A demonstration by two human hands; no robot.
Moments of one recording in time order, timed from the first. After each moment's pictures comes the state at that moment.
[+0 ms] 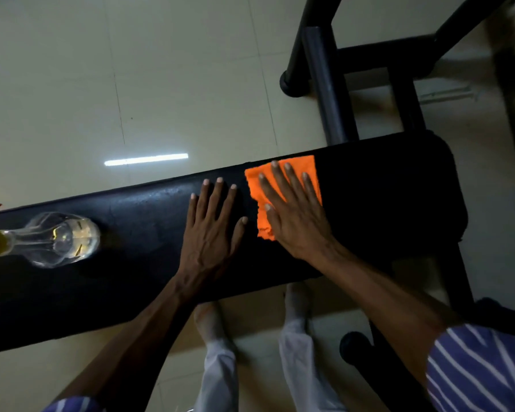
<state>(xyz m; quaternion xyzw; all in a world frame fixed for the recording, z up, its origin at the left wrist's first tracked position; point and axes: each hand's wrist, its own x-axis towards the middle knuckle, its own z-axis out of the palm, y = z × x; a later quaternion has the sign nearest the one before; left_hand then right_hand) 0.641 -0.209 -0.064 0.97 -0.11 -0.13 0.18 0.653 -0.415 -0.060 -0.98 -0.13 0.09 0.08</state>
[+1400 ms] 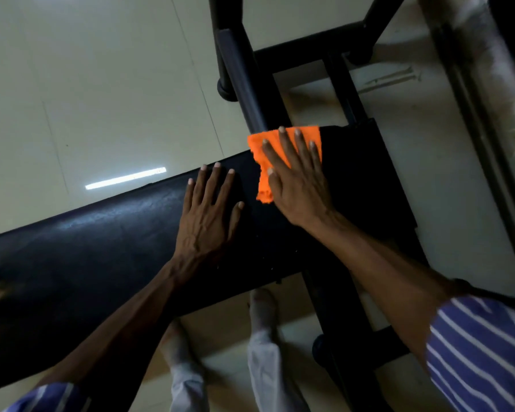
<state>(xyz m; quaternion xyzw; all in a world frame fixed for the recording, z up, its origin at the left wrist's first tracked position) 0.684 -0.381 -0.071 0.96 -0.19 -0.10 0.18 0.695 -0.590 -0.053 -0.99 -0.01 0.05 0.10</state>
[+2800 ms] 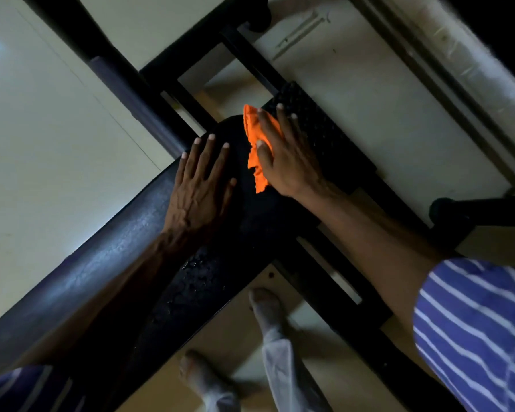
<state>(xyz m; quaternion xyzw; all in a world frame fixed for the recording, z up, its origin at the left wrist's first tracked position) 0.738 -0.519 -0.070 0.90 -0.40 -0.12 0.13 0.672 -0.712 -0.067 -0.94 0.24 0.06 0.25</state>
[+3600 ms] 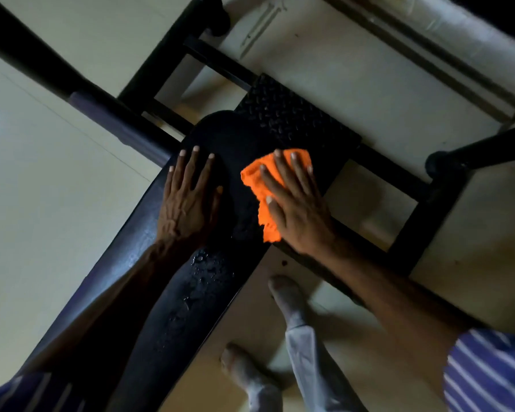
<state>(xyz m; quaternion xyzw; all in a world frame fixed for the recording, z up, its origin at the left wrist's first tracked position) 0.730 -0.498 -0.058 0.88 -0.45 -0.14 0.08 0.547 -0.648 -0.079 -0.95 0.24 -0.04 0.19</state>
